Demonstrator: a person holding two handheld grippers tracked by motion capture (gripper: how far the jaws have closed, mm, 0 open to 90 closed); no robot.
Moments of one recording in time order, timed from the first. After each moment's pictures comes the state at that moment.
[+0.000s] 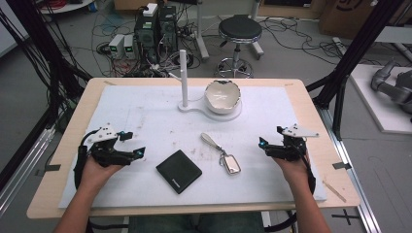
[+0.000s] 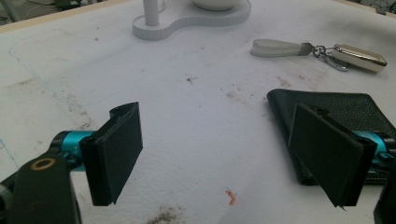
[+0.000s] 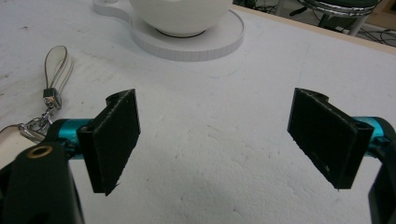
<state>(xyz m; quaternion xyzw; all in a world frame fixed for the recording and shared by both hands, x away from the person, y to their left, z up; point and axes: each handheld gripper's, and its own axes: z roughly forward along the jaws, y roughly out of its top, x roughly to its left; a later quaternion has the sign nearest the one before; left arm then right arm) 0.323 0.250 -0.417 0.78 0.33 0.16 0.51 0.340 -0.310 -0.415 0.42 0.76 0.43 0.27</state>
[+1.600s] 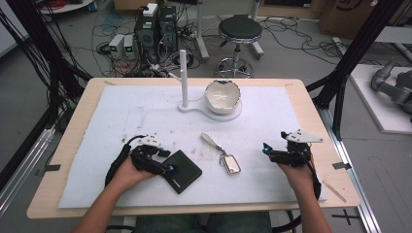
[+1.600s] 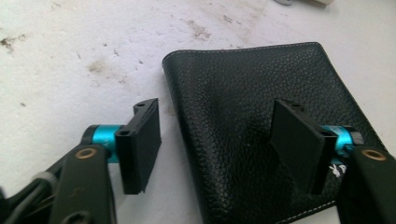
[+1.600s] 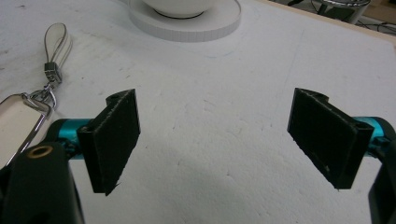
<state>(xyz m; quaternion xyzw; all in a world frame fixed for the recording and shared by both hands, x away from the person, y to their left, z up) 0.339 0.159 -0.448 0.87 0.27 0.01 0.42 0.324 -0.320 -0.418 0.42 0.76 0.41 0.27</state>
